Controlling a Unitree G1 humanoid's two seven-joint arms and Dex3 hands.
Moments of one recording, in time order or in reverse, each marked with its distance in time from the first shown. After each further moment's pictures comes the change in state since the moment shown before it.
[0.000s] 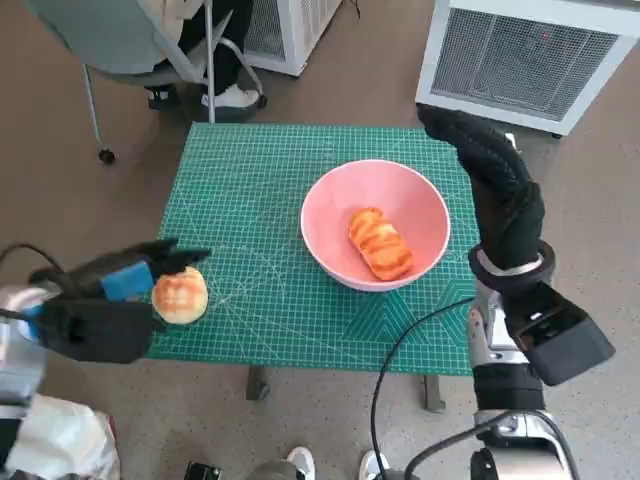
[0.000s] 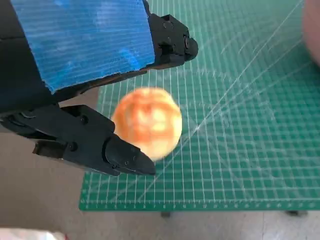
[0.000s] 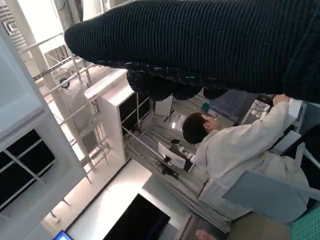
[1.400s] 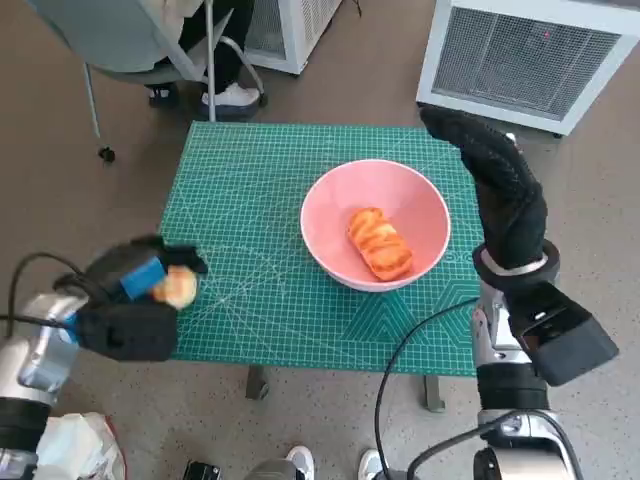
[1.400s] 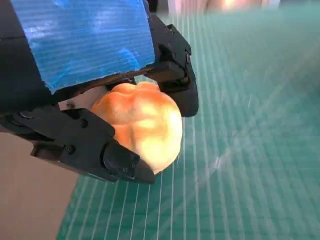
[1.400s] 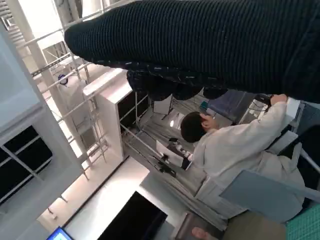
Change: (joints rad) left arm -0.088 -0.054 0.003 0.139 0.137 -0.164 0.376; right arm 0.000 -0.011 0.001 0.001 -0.002 0.001 0.007
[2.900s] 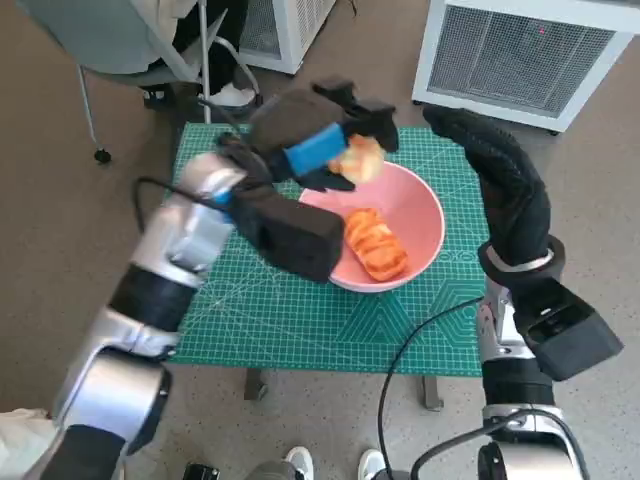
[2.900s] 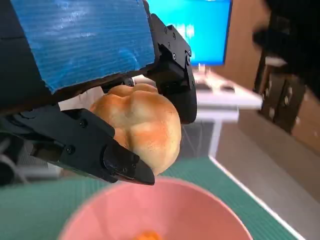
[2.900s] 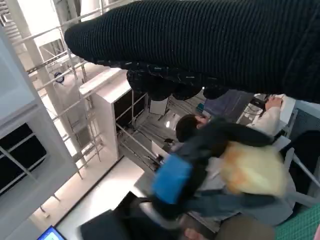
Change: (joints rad) left arm -0.688 -0.540 -0.266 0.390 0.076 -0.003 0.067; right arm -0.025 -0.021 -0.015 0.045 0.001 -0.026 0.025
